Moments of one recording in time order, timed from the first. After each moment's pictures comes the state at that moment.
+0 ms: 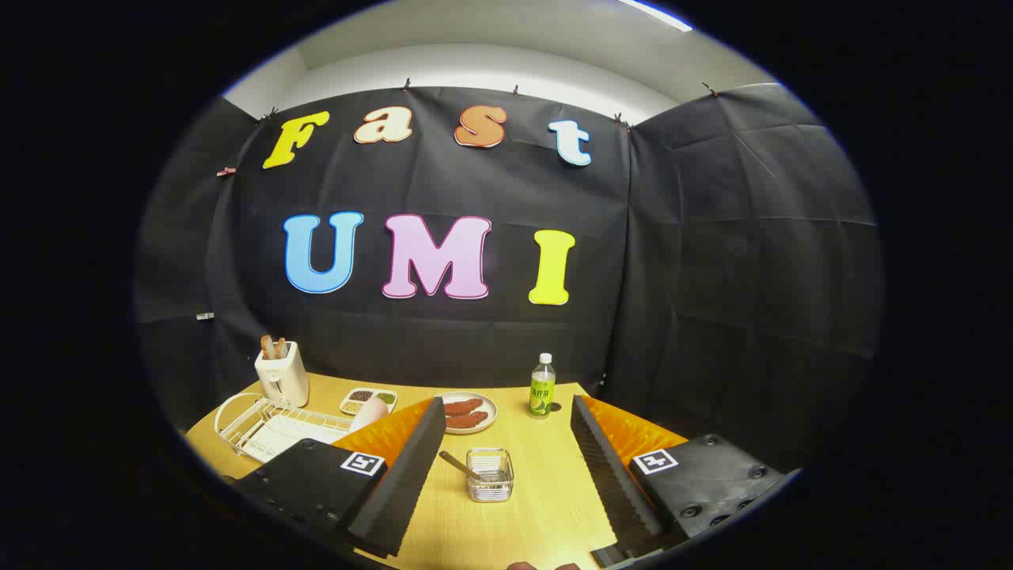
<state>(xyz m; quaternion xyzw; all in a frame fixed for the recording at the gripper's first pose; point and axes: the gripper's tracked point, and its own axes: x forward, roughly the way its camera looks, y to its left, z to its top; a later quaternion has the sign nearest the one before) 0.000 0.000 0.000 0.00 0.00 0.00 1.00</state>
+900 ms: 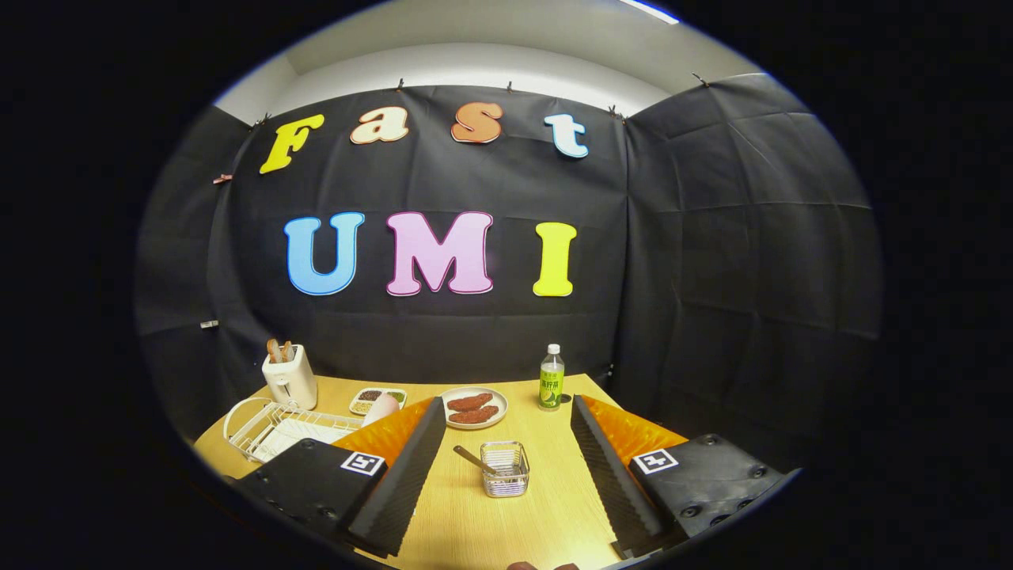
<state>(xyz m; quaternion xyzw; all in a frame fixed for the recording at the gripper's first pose) -0.001 0.014 -0.006 0.02 0.00 0.00 1.00</state>
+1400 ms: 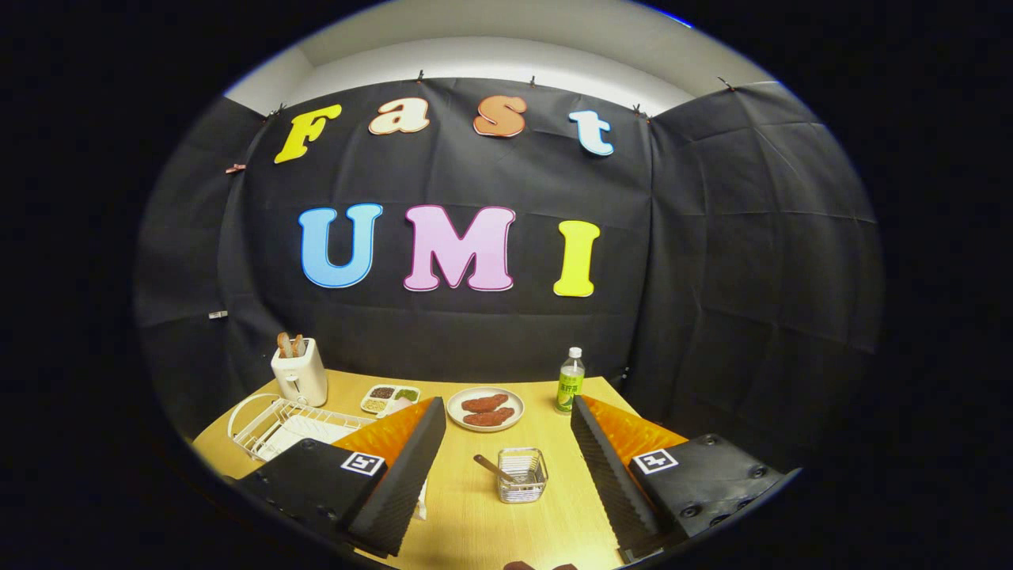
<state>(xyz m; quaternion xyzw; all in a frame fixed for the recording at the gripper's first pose) 0.030 0.055 0.003 0.00 0.02 0.04 1.00</state>
